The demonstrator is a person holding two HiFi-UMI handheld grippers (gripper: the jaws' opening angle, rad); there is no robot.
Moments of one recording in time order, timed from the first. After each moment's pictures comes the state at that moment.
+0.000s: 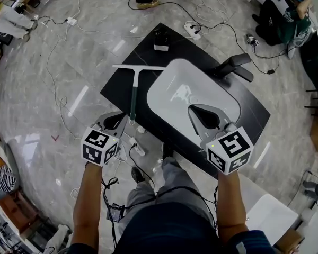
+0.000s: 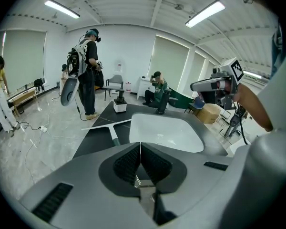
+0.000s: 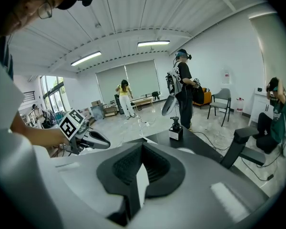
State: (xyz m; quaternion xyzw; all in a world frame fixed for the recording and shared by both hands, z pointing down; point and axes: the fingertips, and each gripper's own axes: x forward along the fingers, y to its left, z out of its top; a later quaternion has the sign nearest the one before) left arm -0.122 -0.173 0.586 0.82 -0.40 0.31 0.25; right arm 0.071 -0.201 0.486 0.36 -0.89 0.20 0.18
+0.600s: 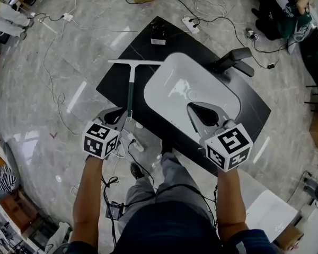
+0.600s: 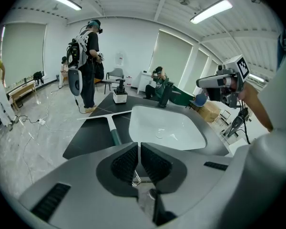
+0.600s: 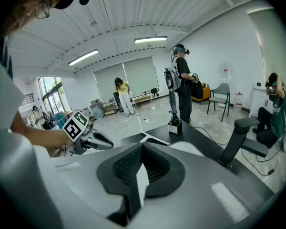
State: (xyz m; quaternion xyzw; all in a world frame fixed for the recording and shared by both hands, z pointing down) left arm -0.117 -0.177 0.626 0.81 -0.39 0.33 0.28; right arm 0.078 -0.201 0.510 0.35 -0.89 0.23 0.19
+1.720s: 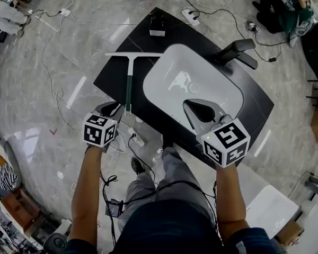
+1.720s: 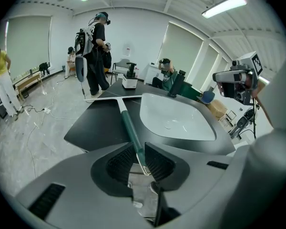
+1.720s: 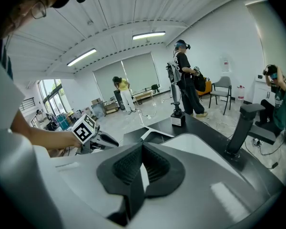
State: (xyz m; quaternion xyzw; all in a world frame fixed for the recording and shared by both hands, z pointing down) left arm -0.142 -0.176 0.684 0.78 -0.41 0.36 0.32; right arm 0.069 -0.191 0.541 0.34 -0.88 0.25 0.20
